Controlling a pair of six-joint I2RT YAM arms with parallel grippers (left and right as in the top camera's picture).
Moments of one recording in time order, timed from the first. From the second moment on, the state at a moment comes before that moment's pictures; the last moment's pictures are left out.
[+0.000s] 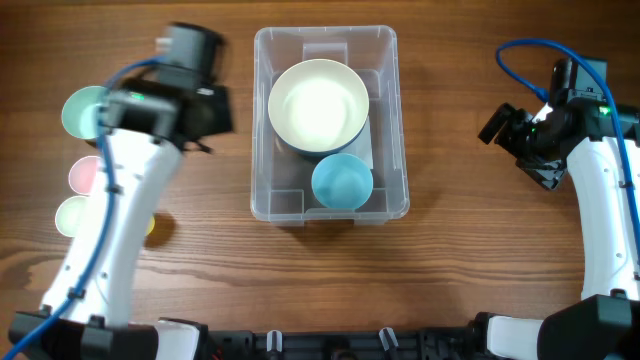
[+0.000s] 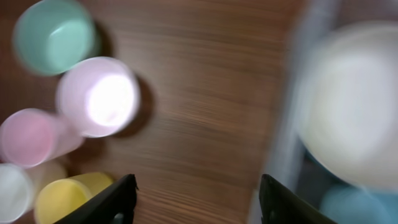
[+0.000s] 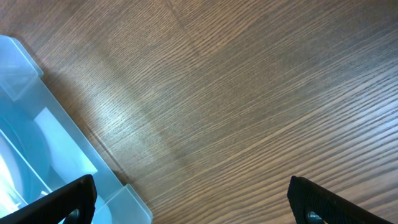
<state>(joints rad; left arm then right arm) -0.21 1.54 1.59 -1.17 -0.25 -0.37 -0.17 1.50 1.33 -1.12 -0.07 0.47</state>
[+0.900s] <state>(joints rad) 0.13 2.12 1.54 -0.95 -0.10 -0.35 -0.17 1.50 1.33 -1.13 -0.07 0.47</state>
